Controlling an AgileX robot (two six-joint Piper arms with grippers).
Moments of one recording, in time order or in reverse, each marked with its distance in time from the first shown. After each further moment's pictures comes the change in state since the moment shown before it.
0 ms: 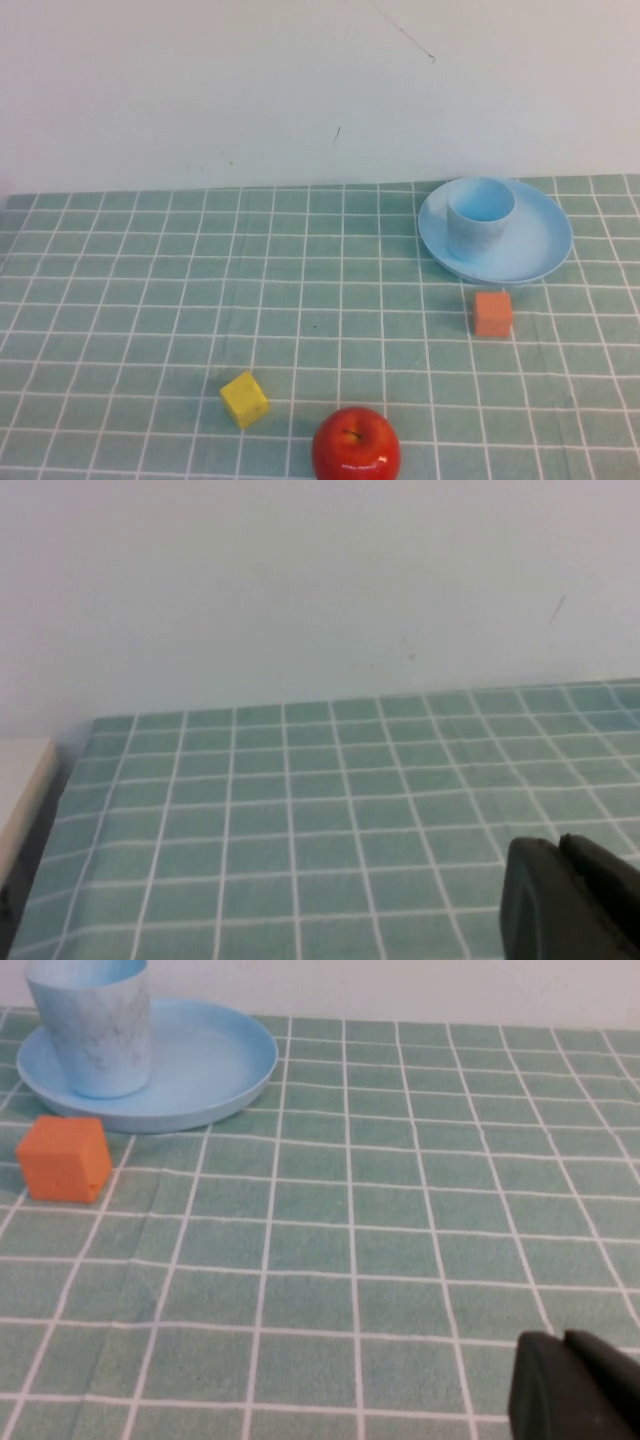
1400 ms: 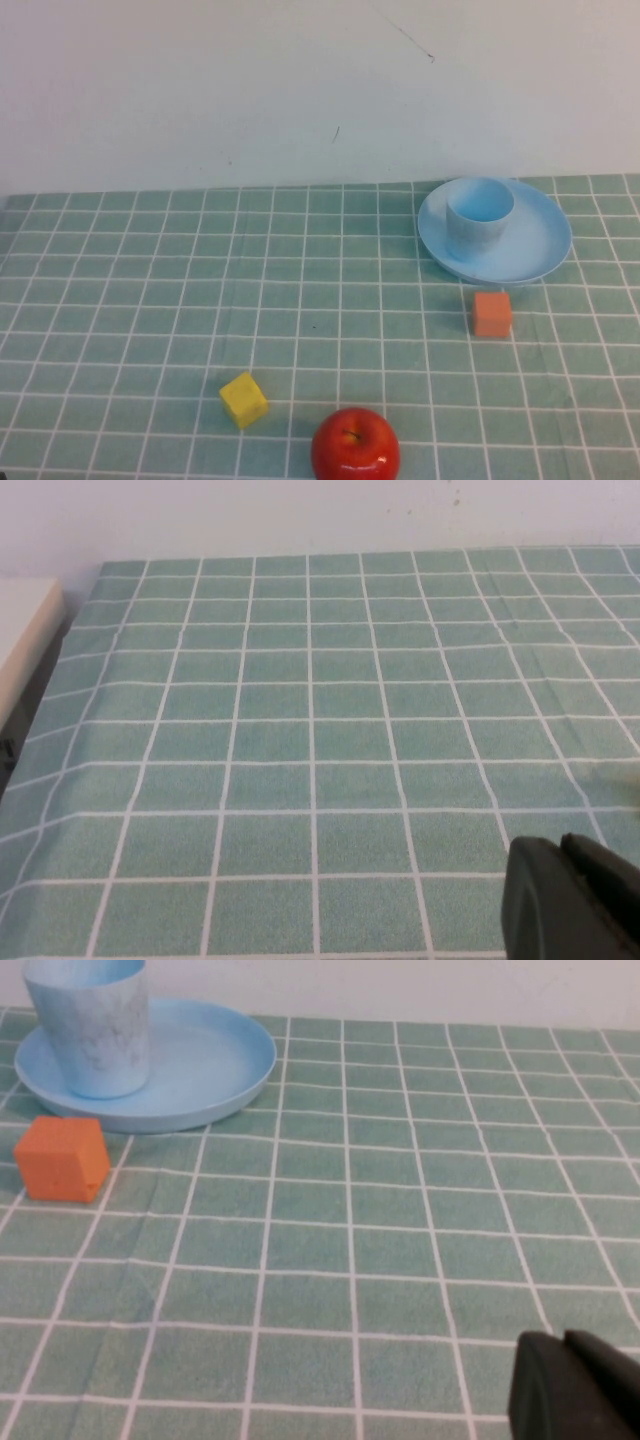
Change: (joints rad) right arm 0.000 0.000 0.000 0.000 0.000 0.000; left arm 0.111 -0.109 0.175 -0.152 0.075 0.134
